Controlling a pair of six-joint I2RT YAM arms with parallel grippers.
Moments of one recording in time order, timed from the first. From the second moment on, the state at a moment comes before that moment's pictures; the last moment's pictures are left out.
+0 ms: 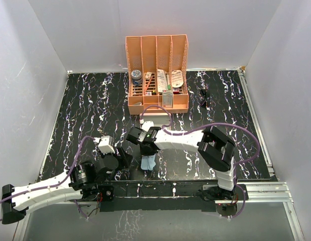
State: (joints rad) left arm -1.18 0.46 0.29 -0.53 -0.65 -1.00; right arm 1.13 1.92 1.38 -0.73 0.29 0.97
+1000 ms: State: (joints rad) left arm -1.18 0.46 0.29 -0.54 -0.65 -1.01; right arm 1.13 1.93 1.39 -0.73 0.25 0.96
